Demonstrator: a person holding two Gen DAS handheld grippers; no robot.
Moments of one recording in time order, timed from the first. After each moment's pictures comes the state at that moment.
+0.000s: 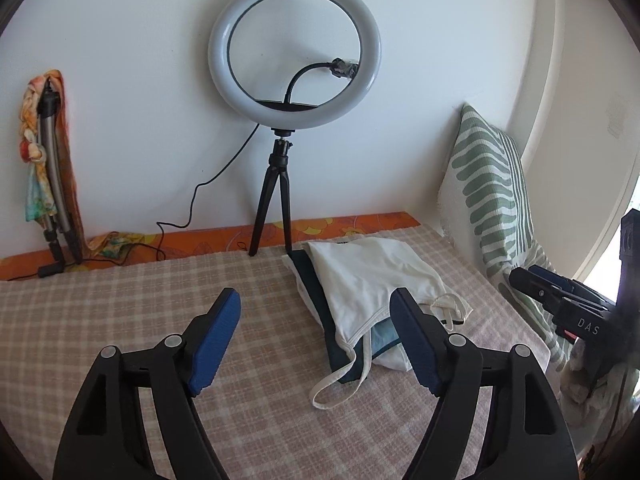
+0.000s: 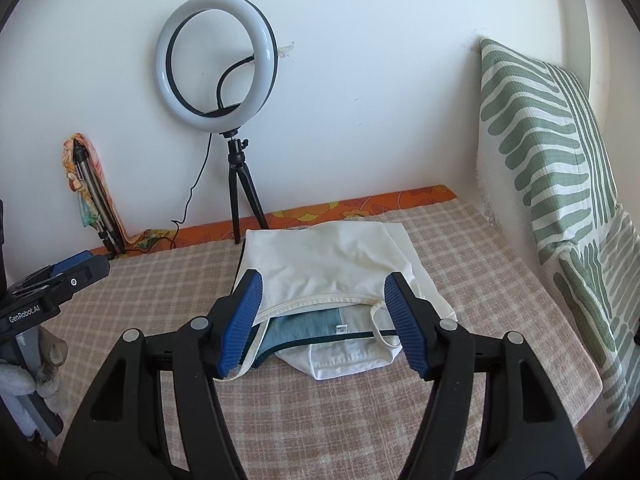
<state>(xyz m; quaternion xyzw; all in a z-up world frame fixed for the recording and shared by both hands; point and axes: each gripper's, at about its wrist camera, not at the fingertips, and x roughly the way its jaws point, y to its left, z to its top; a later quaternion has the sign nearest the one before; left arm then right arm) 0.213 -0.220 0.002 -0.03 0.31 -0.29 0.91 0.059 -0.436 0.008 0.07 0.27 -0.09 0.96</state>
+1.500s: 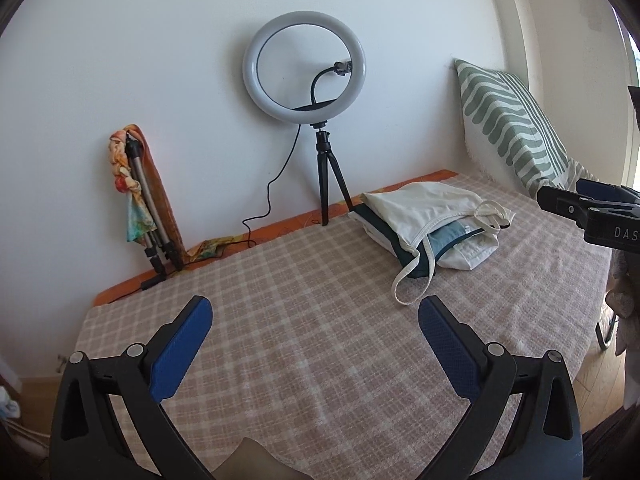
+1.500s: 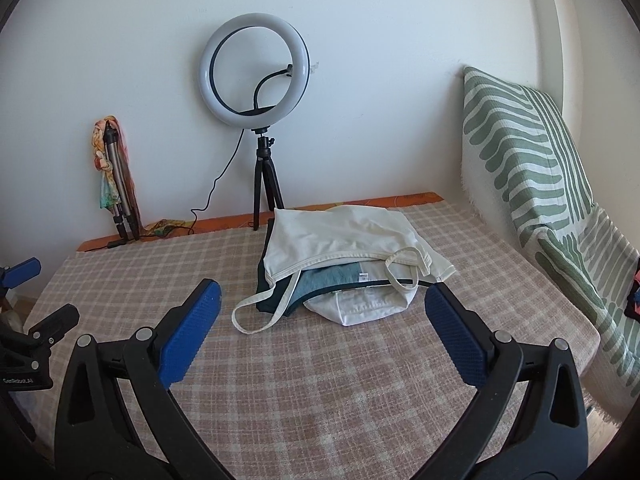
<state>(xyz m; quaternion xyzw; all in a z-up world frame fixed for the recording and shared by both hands) 0.092 -0.164 -0.032 0.12 0.23 -0.20 0.94 -0.031 -0.361 -0.029 0.05 0.21 -0.12 0.97</state>
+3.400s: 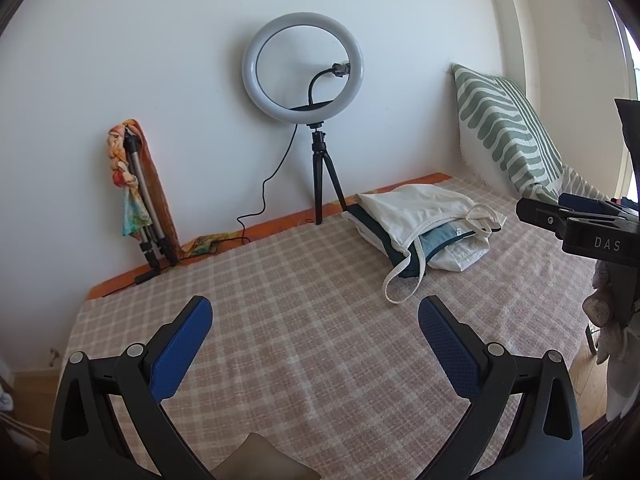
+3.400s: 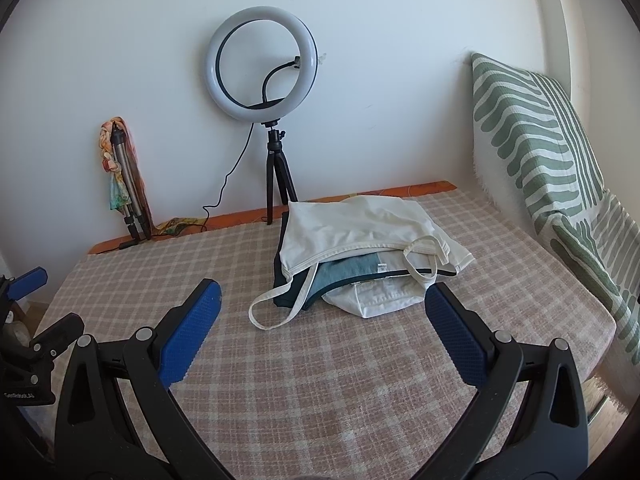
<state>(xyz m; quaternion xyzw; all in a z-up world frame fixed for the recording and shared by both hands) 0.086 -0.162 -0.029 0.11 0.24 -0.21 0.94 -0.028 -0.352 -0.037 0.08 0.22 -0.11 0.97</state>
